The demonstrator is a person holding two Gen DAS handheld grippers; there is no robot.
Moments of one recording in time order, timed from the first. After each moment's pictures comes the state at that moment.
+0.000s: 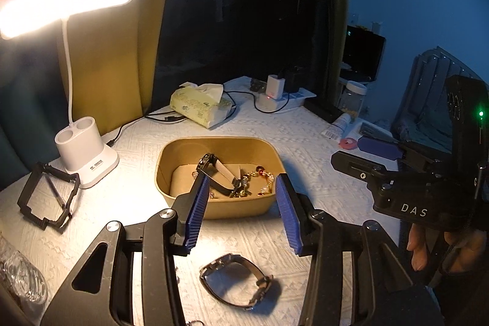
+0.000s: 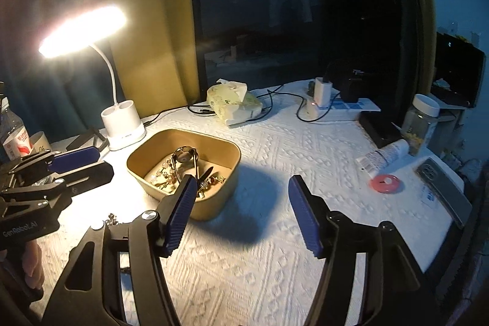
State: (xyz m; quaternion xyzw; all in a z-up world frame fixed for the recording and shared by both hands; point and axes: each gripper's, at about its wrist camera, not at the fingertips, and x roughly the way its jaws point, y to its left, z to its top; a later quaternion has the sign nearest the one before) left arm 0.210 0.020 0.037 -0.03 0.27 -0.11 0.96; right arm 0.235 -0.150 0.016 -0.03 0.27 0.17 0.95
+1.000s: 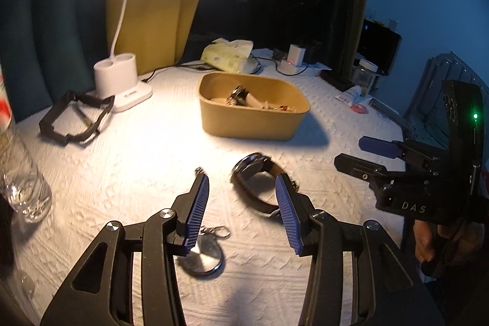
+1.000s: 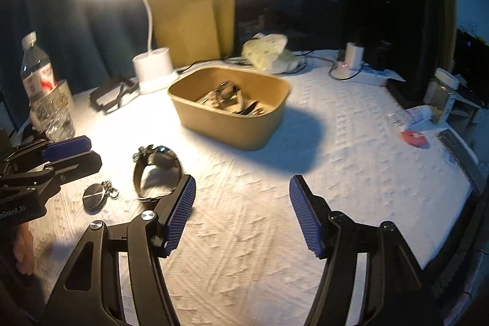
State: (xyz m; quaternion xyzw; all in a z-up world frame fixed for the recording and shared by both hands) left arm 0.140 0.064 -0.016 -0.07 0.32 -0.07 0.94; right arm 0.187 -0.106 -0.041 -0.07 0.32 0.22 0.92
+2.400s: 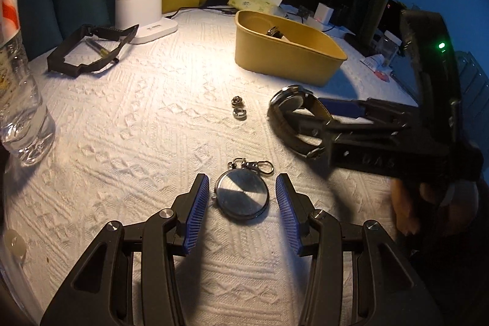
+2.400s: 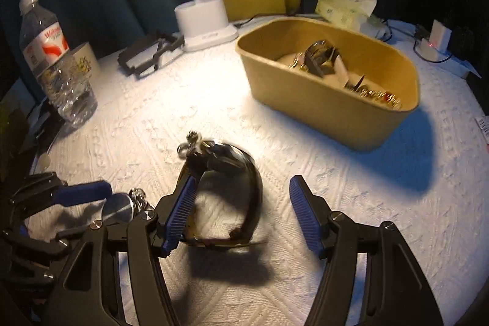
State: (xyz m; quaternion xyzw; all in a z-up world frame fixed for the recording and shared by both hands) left arm 0.134 0.095 -0.056 -0.10 0.42 -0.05 0.90; right arm 0.228 -0.028 -0.069 -0.08 0.39 0.31 0.86
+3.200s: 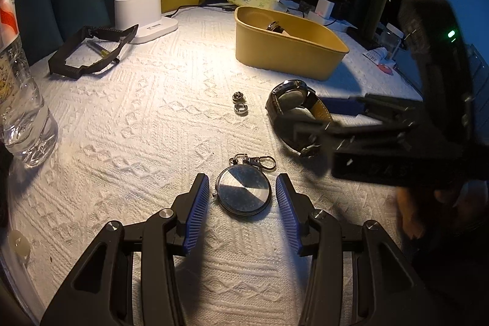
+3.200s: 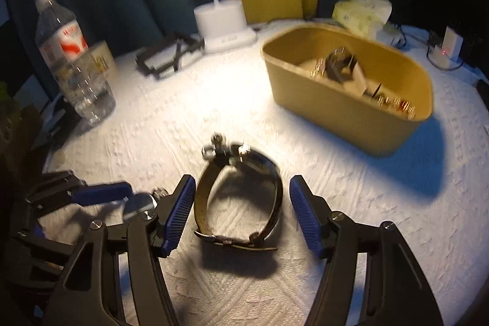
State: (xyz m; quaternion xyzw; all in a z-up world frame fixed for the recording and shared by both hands) left arm 0.135 0.090 -0.057 -0.08 0.42 -0.05 0.90; right arm 0.223 -0.015 -0.076 -0.09 0.41 0.34 0.84
